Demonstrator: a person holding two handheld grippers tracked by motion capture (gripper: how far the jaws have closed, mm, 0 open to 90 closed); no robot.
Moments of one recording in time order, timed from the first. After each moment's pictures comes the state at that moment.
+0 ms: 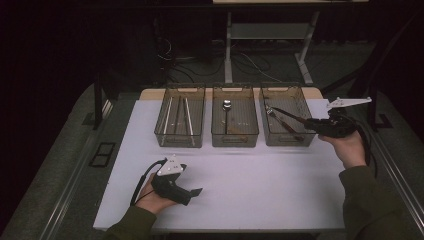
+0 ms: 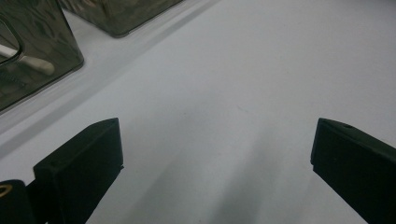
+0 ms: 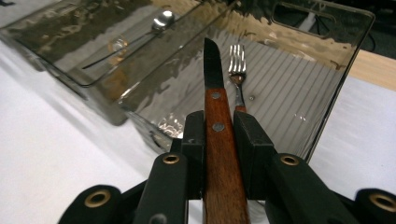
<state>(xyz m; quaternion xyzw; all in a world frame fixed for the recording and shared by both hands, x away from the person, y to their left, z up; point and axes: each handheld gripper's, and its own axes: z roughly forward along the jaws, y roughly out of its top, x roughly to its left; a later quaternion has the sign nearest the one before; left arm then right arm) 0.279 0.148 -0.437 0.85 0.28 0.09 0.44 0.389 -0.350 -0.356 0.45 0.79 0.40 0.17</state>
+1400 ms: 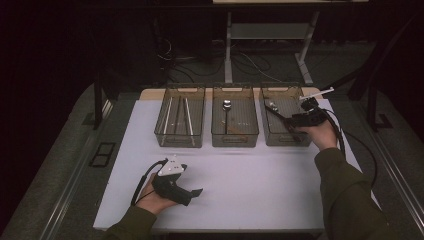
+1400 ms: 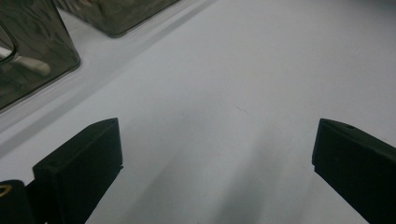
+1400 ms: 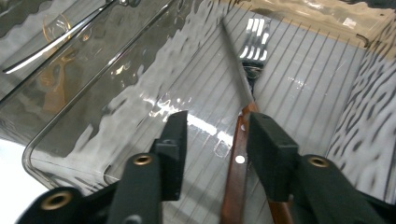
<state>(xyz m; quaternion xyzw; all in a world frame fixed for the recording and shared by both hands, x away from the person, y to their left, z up) 0.279 0.147 -0.438 0.85 0.27 0.09 0.43 0.454 -0.314 -0.389 0.49 0.79 0.33 0.14</state>
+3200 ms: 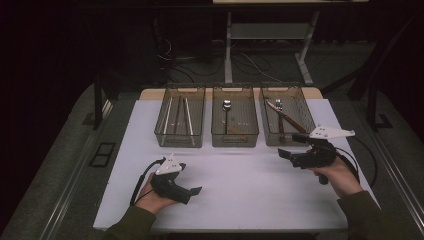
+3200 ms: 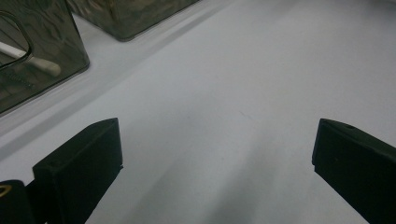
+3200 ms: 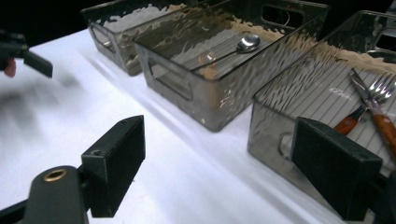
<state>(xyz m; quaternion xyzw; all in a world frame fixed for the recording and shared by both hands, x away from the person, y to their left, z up) 0.280 0.150 -0.437 0.84 0.29 0.09 0.45 0.318 -0.293 -0.391 0.36 0.78 0.49 0.16</state>
